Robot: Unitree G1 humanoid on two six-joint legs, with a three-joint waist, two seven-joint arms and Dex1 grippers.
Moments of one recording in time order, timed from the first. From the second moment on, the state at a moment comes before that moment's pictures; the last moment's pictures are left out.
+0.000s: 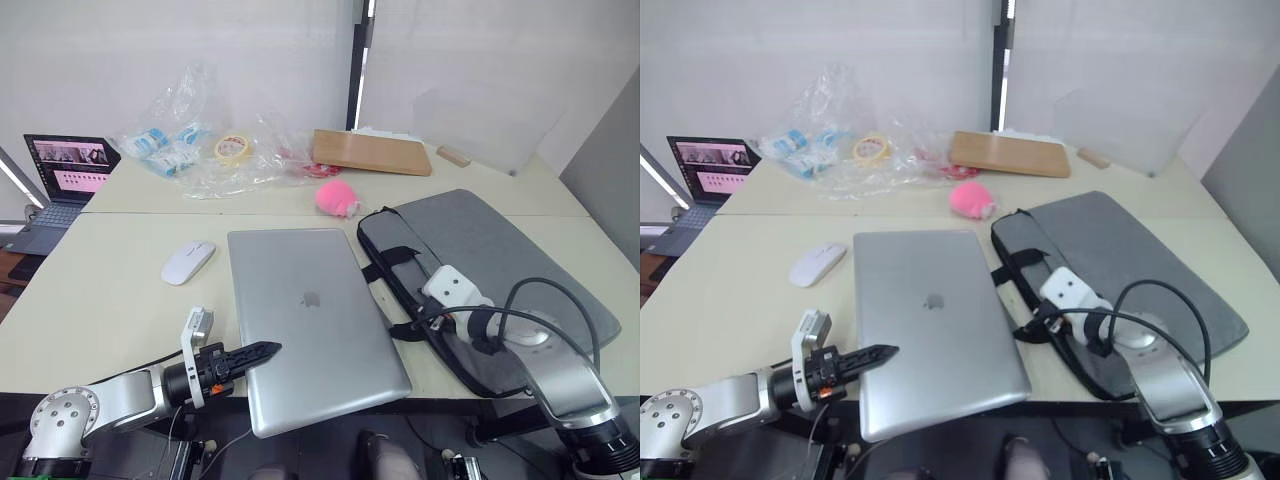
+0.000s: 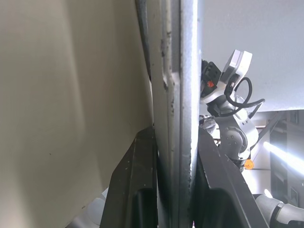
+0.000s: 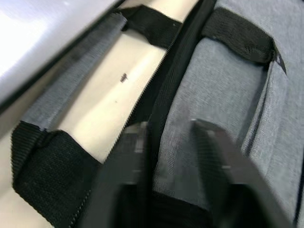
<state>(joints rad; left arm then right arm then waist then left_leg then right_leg) 0.01 0.68 0.20 -0.14 -1.92 1.19 -0.10 -0.21 -0.72 0.07 -0.36 0.07 0.64 0.63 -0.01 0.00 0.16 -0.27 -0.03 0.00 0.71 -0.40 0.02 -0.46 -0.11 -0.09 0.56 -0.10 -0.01</state>
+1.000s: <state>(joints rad) -0.23 0.55 0.12 0.05 -1.92 1.28 -0.08 -0.57 -0.50 -0.26 -0.39 0.57 1.31 0.49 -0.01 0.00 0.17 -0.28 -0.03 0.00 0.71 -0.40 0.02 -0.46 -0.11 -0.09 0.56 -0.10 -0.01</state>
